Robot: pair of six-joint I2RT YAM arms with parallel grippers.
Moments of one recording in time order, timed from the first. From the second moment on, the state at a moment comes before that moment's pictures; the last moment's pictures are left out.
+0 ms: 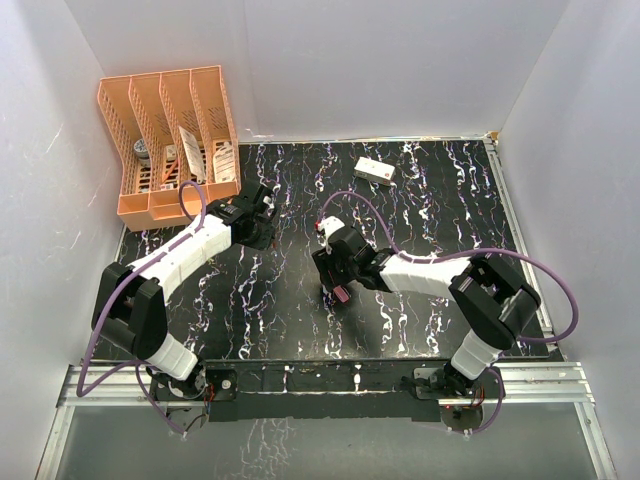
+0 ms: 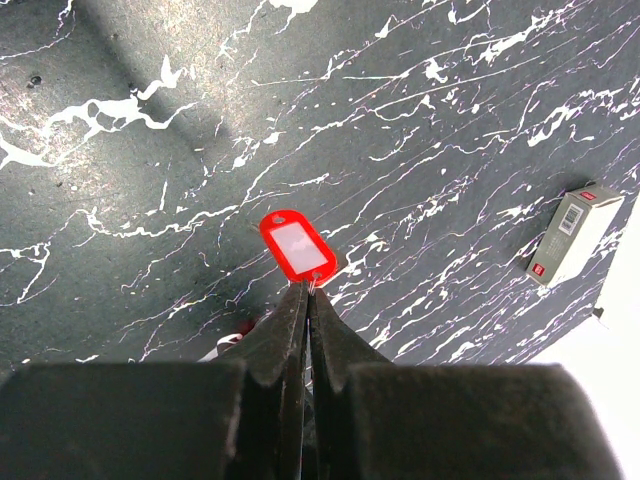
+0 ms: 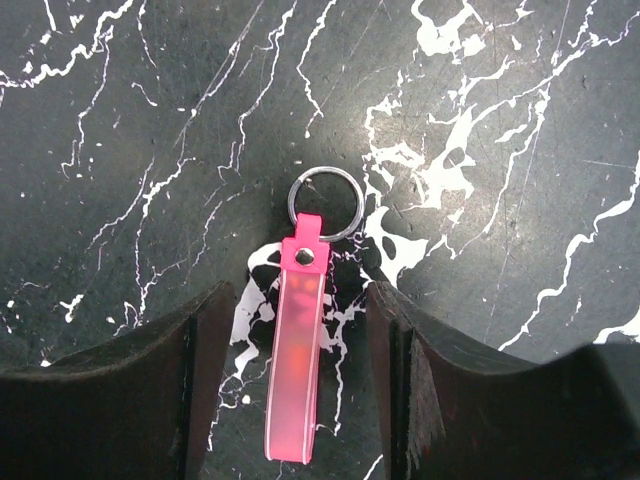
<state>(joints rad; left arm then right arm) -0.49 1.54 1.16 -0.75 -0.24 -1.68 0.80 1.64 0.86 -0.04 0.05 0.22</state>
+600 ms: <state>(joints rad) -0.49 1.54 1.16 -0.75 -0.24 -1.68 0.80 1.70 0.85 0.06 0.06 0.27</state>
